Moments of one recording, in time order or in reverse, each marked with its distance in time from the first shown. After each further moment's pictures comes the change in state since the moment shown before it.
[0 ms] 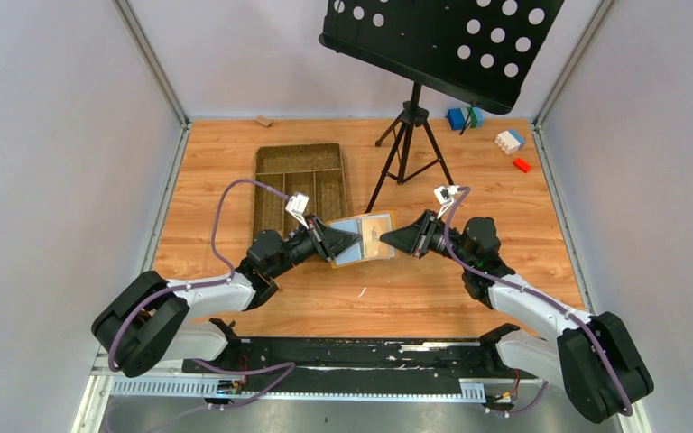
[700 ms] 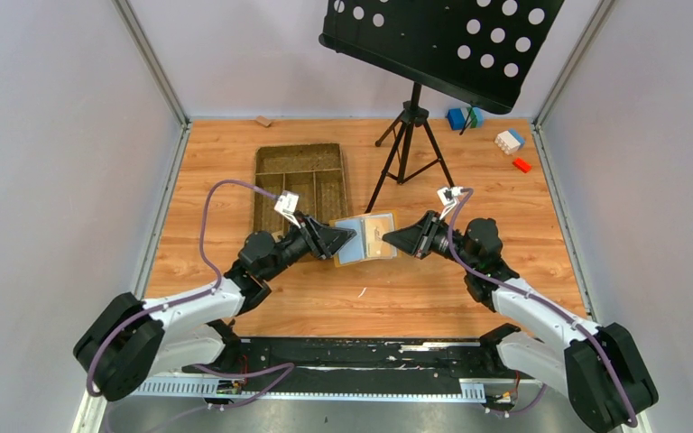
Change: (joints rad) left arm 0.001 -0.122 0.000 -0.121 -0.081 0.053; right arm 0.002 -0.056 0.000 -0.075 0.039 -0.023
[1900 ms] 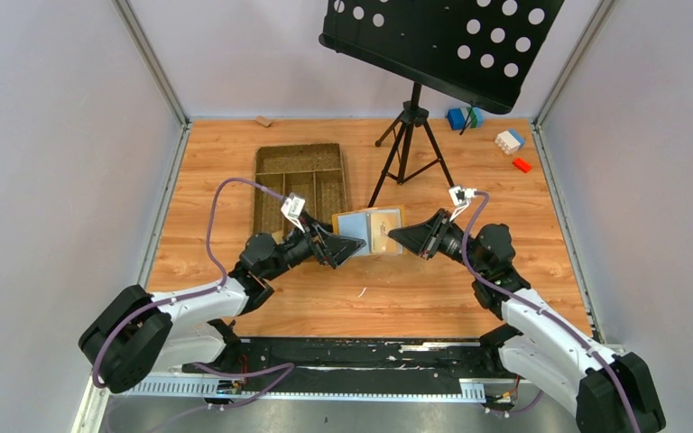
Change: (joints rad) left arm -0.021 0.014 -0.010 0.060 0.071 0.041; right arm 0.000 -0.166 0.000 -0.072 0.051 -0.030
